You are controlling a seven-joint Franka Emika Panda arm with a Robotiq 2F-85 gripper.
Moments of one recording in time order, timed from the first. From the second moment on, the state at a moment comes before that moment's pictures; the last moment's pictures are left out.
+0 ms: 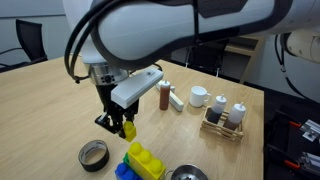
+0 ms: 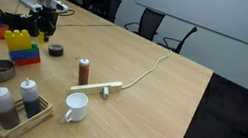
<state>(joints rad) 0.65 1.17 0.14 -0.61 -0.04 1.66 0.49</state>
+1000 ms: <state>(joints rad) 0.68 1.30 0.14 -0.40 0.04 1.56 0.50</state>
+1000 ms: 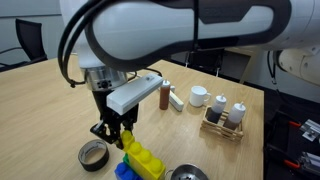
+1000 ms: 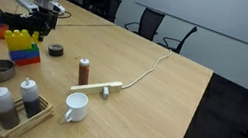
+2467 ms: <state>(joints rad) 0.67 1.36 0.15 -0.37 0.09 1.63 0.50</state>
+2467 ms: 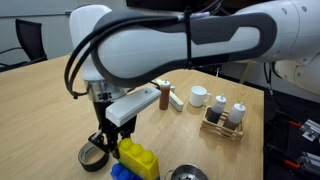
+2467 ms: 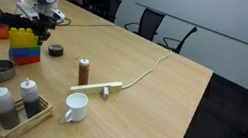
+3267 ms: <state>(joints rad) 0.66 1.38 0.15 -0.37 0.09 1.75 0.57</state>
